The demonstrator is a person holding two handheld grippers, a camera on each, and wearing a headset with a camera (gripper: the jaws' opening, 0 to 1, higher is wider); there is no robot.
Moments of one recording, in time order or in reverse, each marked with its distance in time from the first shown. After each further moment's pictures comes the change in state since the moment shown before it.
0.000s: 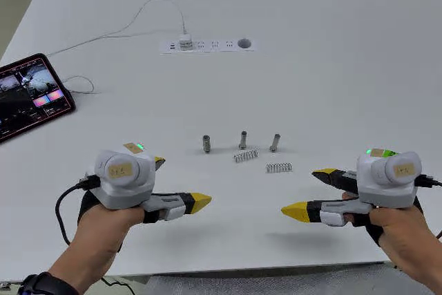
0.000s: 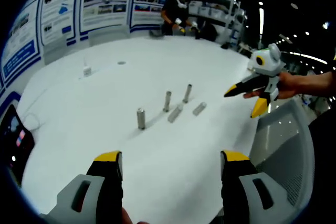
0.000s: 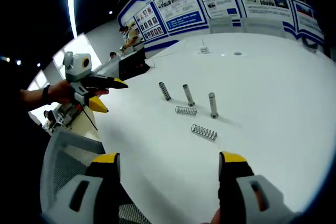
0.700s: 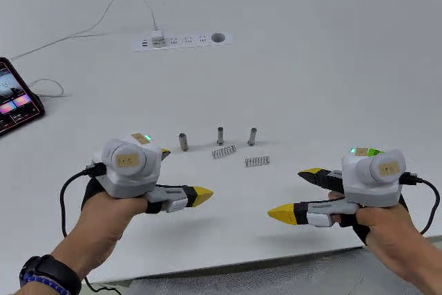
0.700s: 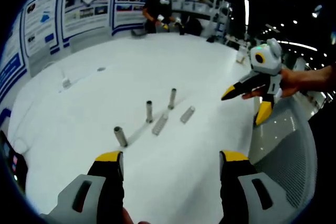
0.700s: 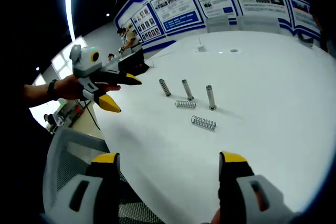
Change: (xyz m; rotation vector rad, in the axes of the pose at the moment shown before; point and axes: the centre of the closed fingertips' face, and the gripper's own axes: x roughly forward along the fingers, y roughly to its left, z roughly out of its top) left arm 0.035 -0.022 0.020 0.096 0.027 -0.080; right arm -0.012 0.004 -0.014 0.029 -0.005 -0.005
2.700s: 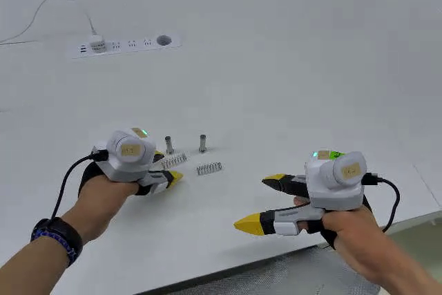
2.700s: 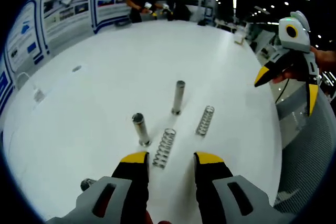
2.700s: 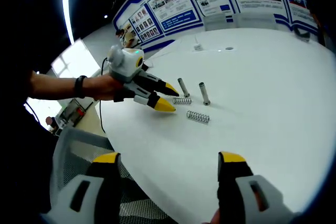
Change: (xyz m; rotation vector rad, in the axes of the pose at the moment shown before) left arm 0.110 0.015 0.007 0.115 0.088 -0.031; right arm -0.022 -0.007 -0.006 0.035 0.006 0.009
